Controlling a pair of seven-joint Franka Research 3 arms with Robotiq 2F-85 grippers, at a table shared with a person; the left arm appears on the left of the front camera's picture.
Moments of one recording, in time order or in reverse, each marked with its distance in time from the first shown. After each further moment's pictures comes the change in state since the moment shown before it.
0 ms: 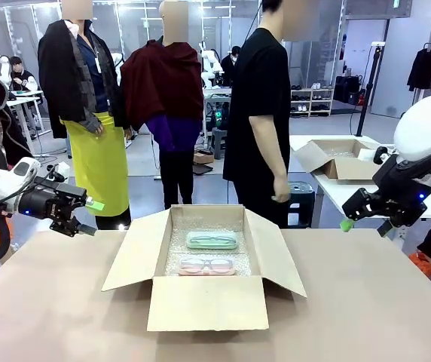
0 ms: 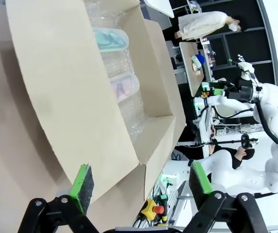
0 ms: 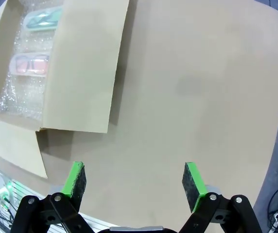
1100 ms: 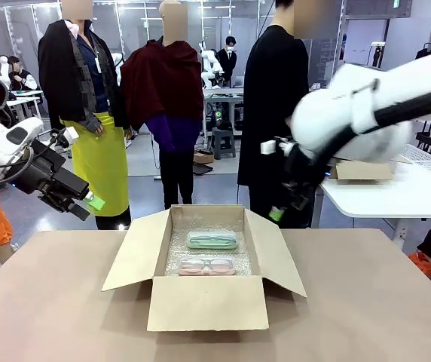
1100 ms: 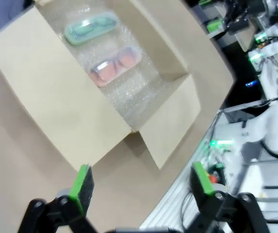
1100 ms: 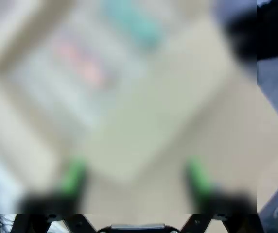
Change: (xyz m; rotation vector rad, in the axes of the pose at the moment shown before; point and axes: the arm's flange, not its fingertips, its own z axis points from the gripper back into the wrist) left arm -0.039 -0.134 0.002 0.294 0.111 -0.345; right arm 0.089 0.120 -0.062 0.022 0.053 0.591
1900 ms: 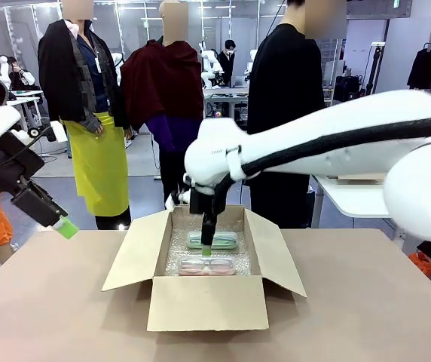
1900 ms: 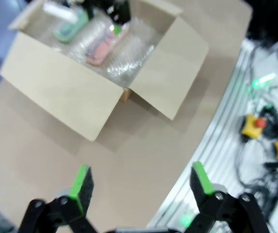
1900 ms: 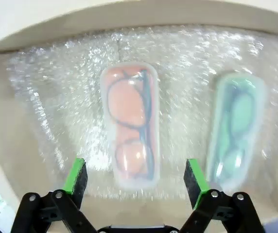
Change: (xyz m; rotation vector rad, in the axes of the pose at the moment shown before) left arm -0.053 -0.111 0.027 0.256 0.129 -0.419; right arm 0.163 0.101 -0.179 0.196 0.336 0.717
